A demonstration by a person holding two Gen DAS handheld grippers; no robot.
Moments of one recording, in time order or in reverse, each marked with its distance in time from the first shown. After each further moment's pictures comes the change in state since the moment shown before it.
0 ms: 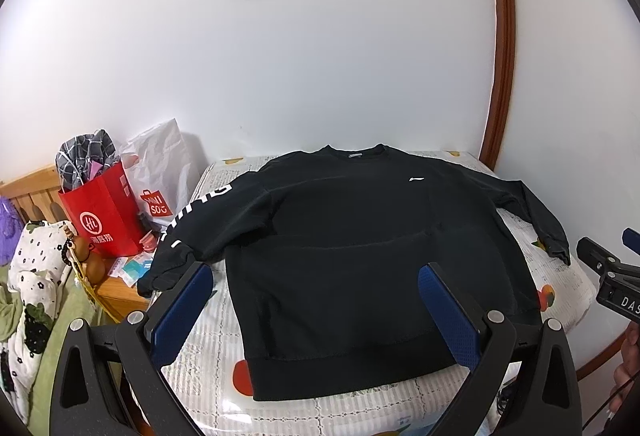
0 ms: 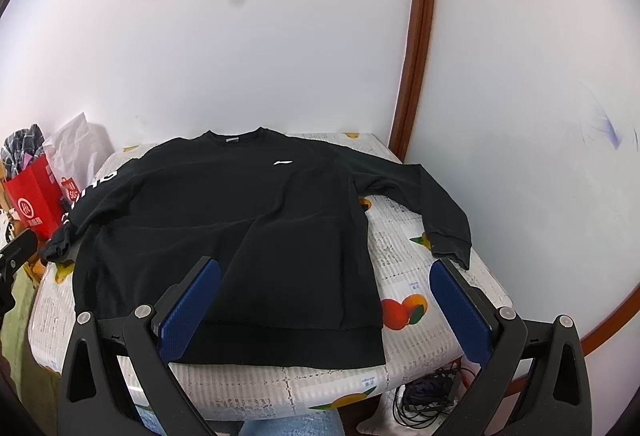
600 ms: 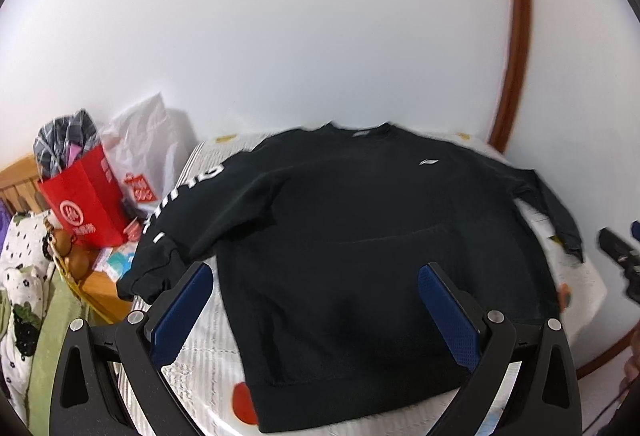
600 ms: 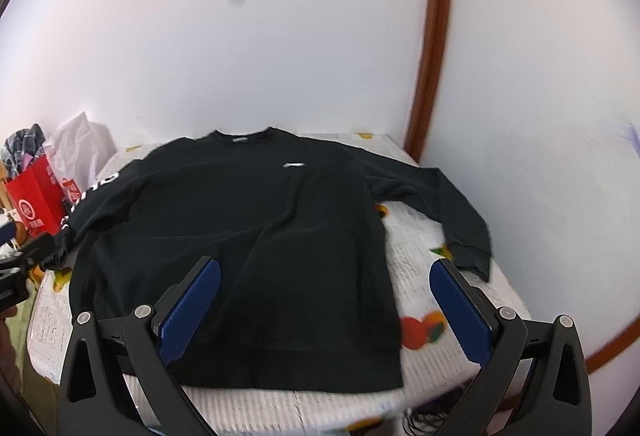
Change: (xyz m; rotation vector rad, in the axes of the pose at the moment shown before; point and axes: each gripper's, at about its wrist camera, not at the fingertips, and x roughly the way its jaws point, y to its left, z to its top) left arm 0.079 0.024 0.006 -0.015 0.106 -0.011; right arm 0.043 0.014 0.011 -0.008 -0.005 0.060
